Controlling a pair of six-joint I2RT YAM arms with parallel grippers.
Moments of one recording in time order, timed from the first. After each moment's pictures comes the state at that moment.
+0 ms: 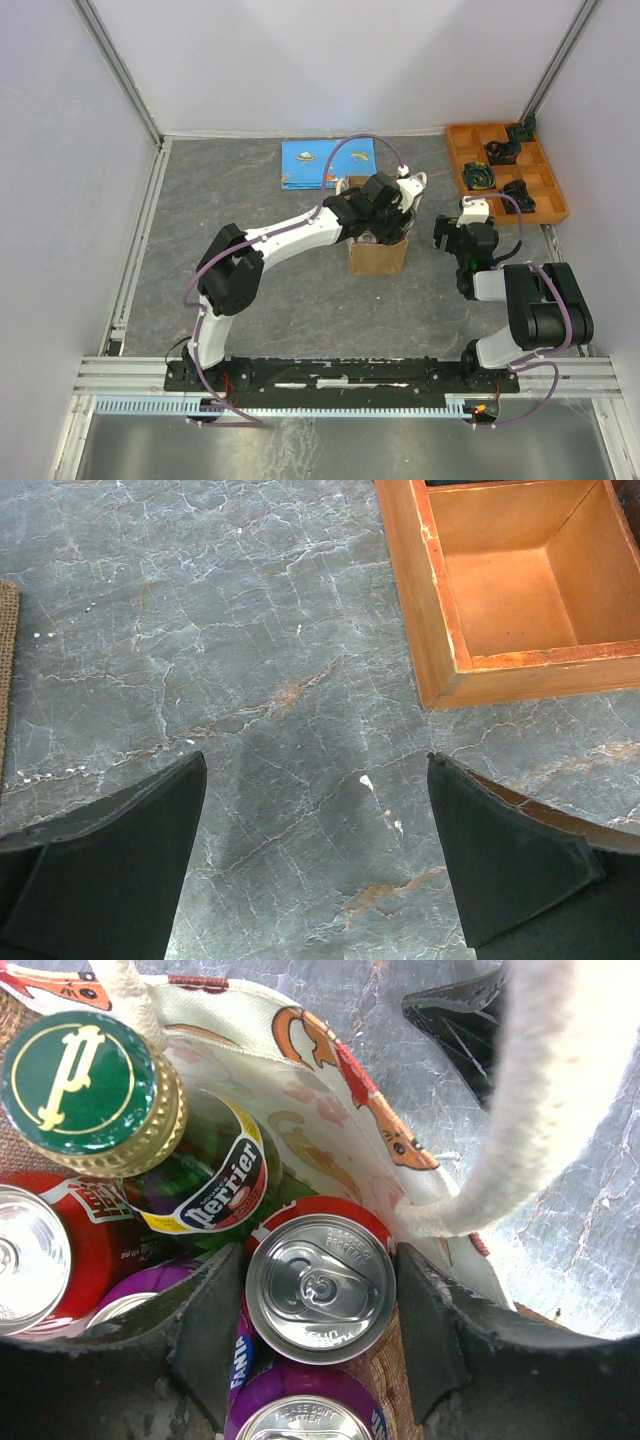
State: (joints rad) left arm -0.92 2.06 1.69 -0.33 0.01 0.01; right arm 0.02 1.52 0.35 0.81 0.10 0.01
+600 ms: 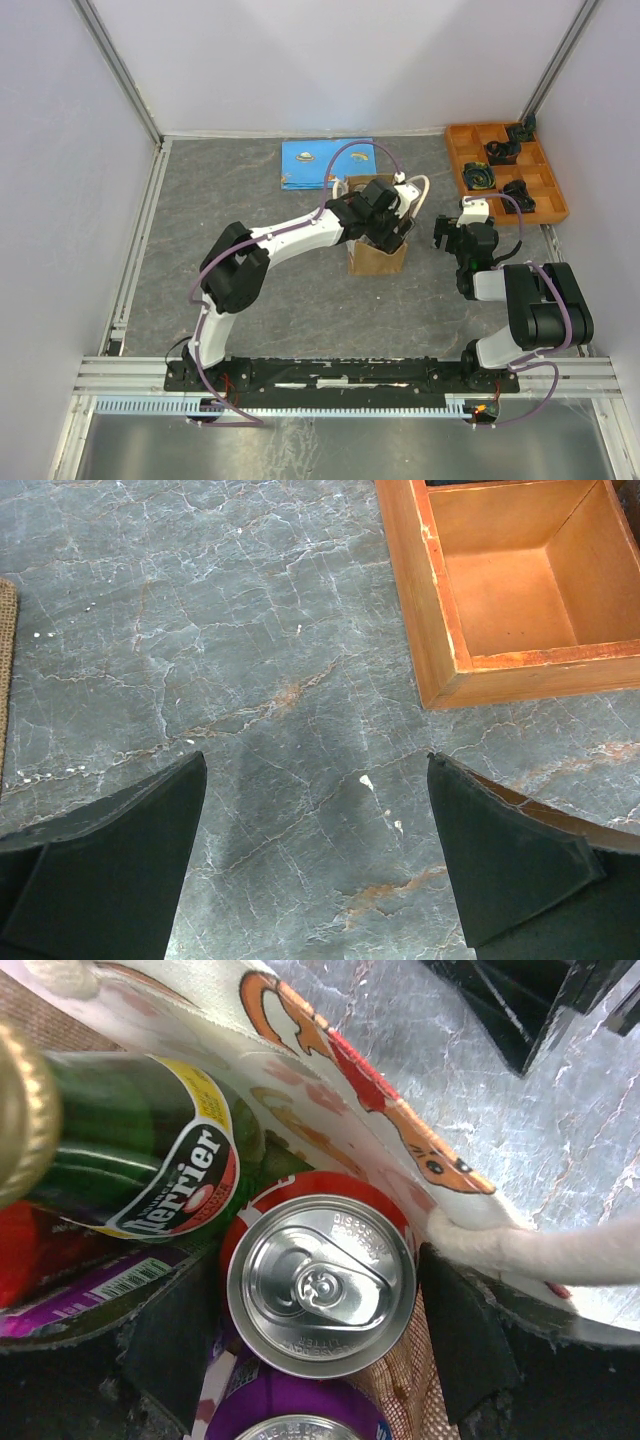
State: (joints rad) left arm -0.92 2.08 1.66 -0.34 0.04 0.00; right arm 0.02 1.52 0.35 0.81 0.10 0.01
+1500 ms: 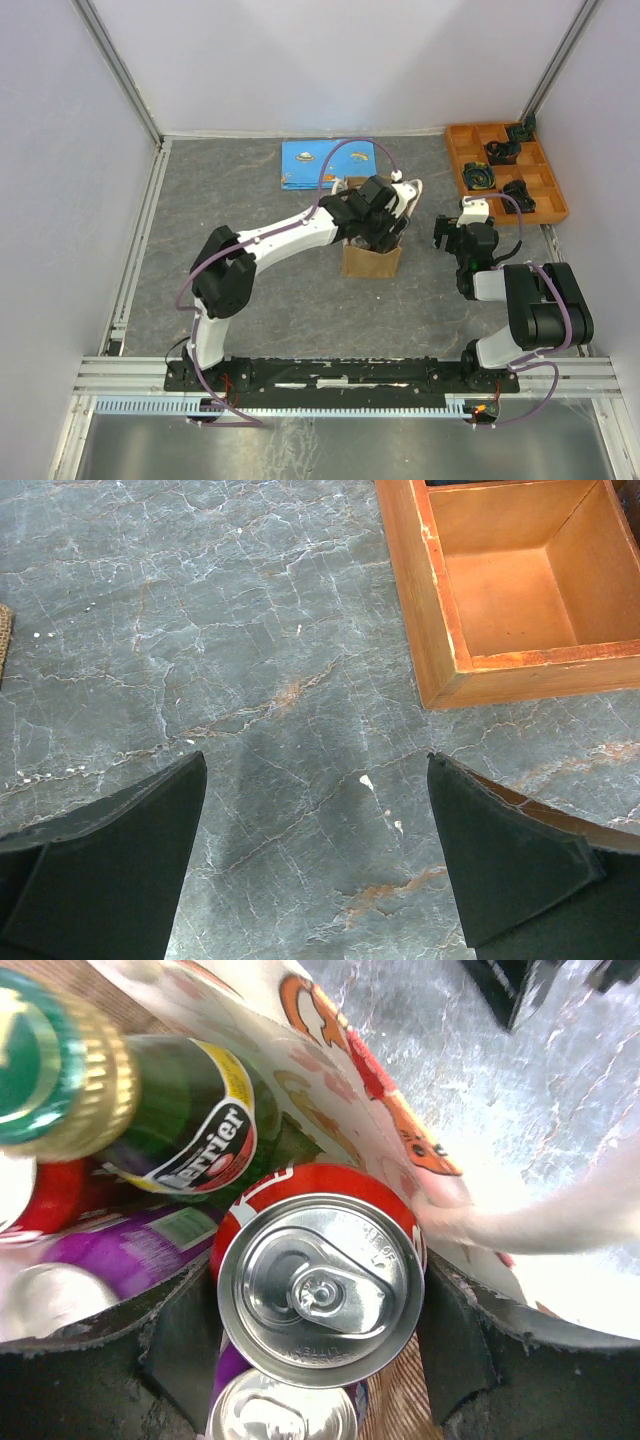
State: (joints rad) left arm -0.92 2.02 1.66 -0.44 0.00 -0.02; right arm 0.02 1.52 0.35 0.81 0.10 0.01
